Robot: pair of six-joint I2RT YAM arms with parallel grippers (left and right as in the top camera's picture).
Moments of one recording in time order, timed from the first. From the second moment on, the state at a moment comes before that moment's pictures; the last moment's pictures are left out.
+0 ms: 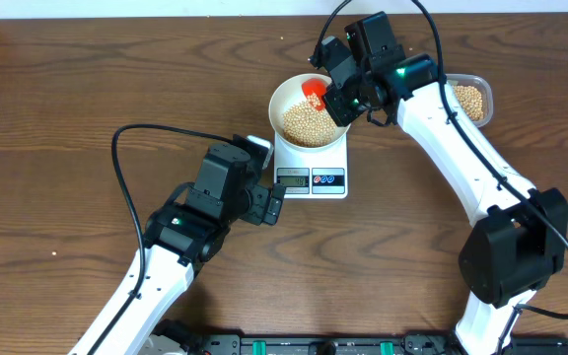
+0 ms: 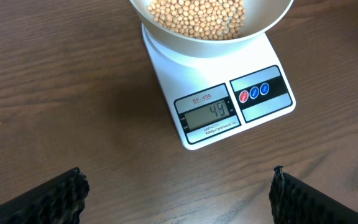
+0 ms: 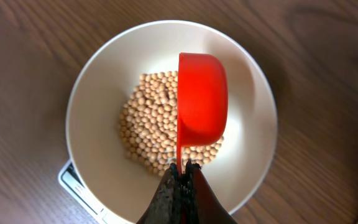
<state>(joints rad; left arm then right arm) -0.45 1.14 0.83 -0.55 0.02 -0.07 0.42 1.95 1.75 -0.81 -0.23 -0.22</state>
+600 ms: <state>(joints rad) -0.45 1.14 0.83 -0.55 0.02 -0.07 0.28 1.95 1.75 -0.81 -0.53 -0.18</state>
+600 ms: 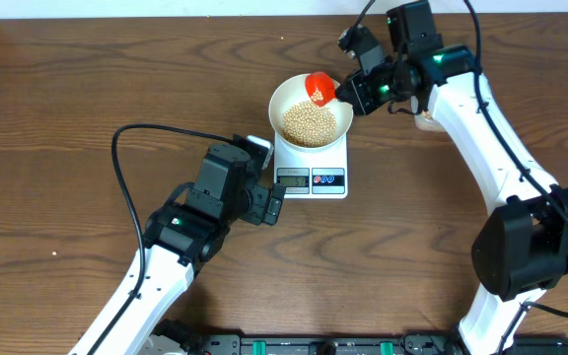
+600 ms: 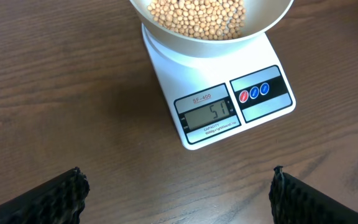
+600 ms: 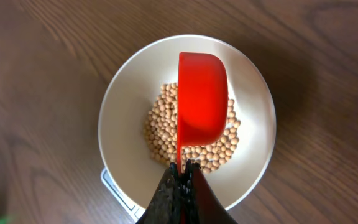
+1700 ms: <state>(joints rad) -0.45 1.14 0.83 -0.55 0.02 -0.07 0.25 1.95 1.75 -0.81 -0.66 -0.16</state>
